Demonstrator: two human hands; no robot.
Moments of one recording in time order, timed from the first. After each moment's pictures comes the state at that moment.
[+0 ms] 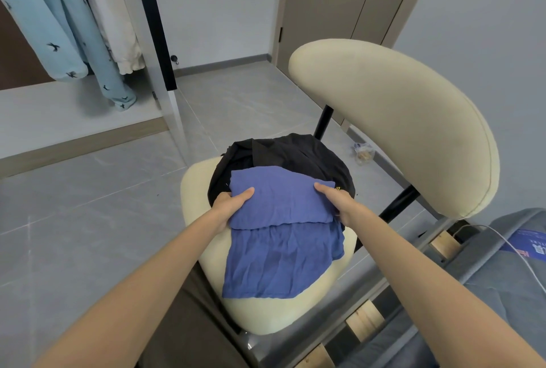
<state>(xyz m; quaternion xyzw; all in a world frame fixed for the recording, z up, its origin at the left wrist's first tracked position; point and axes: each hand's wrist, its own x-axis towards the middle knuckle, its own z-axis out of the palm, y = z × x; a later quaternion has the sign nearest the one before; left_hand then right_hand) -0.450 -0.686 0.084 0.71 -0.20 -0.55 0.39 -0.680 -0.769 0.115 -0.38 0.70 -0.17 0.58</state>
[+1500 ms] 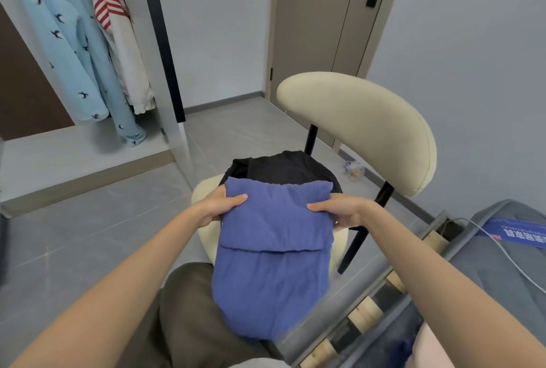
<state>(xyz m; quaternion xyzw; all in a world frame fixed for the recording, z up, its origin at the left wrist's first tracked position) -0.437 -0.623 0.171 0.65 -0.40 -0.54 0.35 -0.710 -0.689 0.204 -0.54 0.55 -0.01 0.64</state>
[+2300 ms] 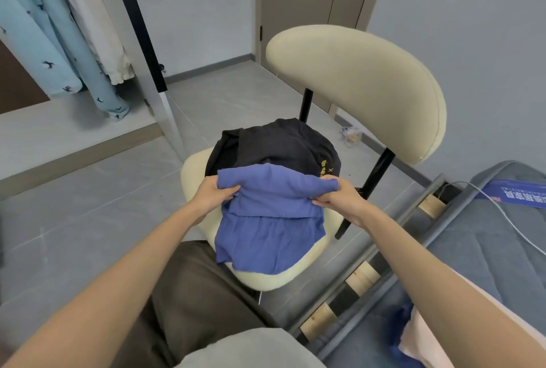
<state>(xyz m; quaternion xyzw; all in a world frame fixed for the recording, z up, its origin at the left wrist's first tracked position) -0.446 -0.616 0.122 0.67 -0.42 -0.45 0.41 -0.725 -0.667 0.144 -0.56 0.54 -0.24 0.58</state>
